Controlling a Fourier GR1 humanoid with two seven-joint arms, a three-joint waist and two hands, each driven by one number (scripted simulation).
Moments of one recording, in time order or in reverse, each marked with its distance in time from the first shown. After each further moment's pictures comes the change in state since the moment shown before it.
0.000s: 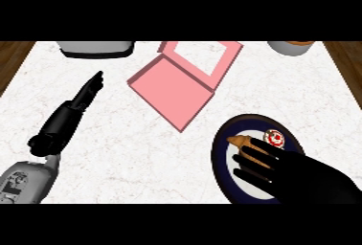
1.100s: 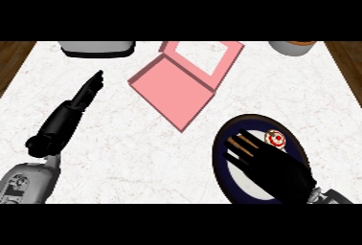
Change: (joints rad) left arm 0.016 -0.092 0.101 -0.037 -0.095 -0.101 0.031; right arm 0.066 0.257 0.015 0.234 0.423 -0.119 -0.047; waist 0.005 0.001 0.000
